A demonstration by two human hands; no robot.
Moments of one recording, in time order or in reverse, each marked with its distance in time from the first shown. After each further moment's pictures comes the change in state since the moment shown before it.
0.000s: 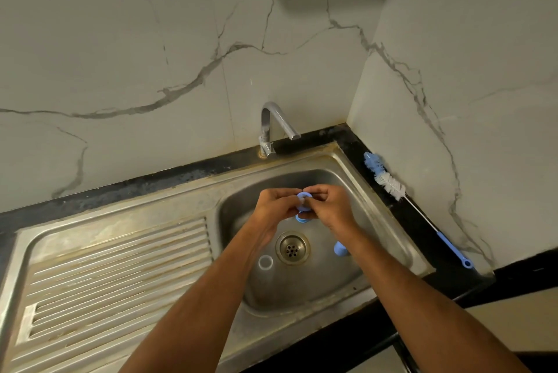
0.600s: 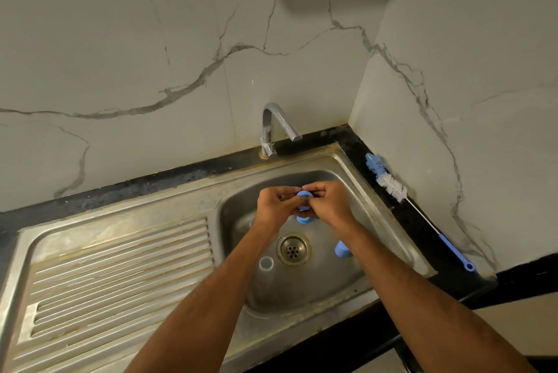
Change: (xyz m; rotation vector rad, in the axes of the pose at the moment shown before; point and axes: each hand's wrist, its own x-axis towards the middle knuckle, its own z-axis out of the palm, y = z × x) left_hand 0.001 -0.001 0.007 0.149 0.150 0.137; right_hand 0.013 -0.004 0.005 -0.167 0.019 0.010
